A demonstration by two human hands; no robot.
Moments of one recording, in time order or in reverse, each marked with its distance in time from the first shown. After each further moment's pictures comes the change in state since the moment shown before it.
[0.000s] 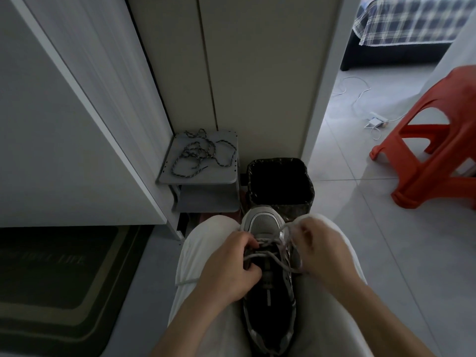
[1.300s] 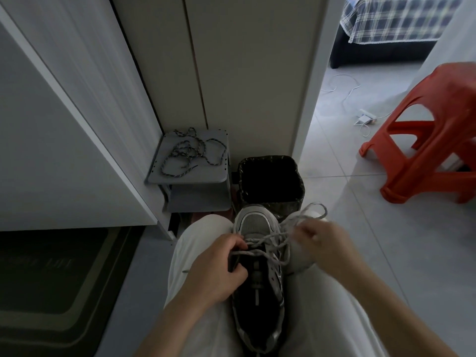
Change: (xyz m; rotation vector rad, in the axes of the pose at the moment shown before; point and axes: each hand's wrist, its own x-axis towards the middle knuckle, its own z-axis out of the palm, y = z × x) left_hand -0.003 -0.012 0.002 -0.034 -0.034 -0.024; right_hand 0.004 0.021 -0.024 0.084 -0.137 0.032
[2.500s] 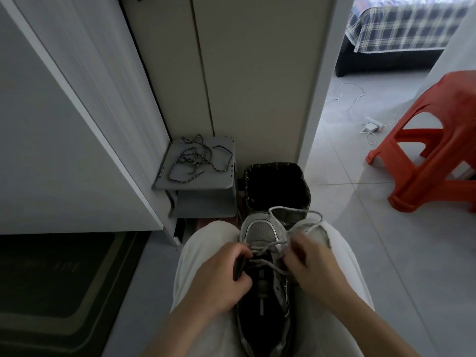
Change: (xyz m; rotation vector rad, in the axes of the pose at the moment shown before) left_hand -0.003 -0.006 0.001 0.023 -0.007 0.022; right_hand -0.015 -0.013 0.032 0.136 -0.008 -0.057
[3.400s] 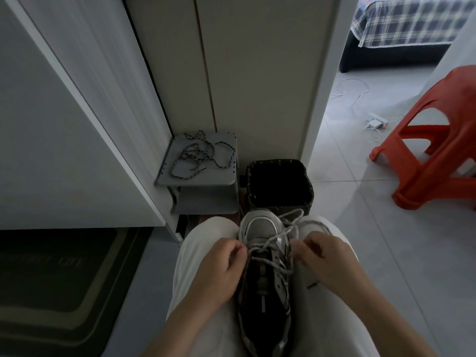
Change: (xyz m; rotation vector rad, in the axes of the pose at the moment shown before) left_hand 0.002 0.000 0.003 -0.123 0.152 -0.044; right_hand 0.000 0.002 -0.019 -0.077 -0.048 0.159
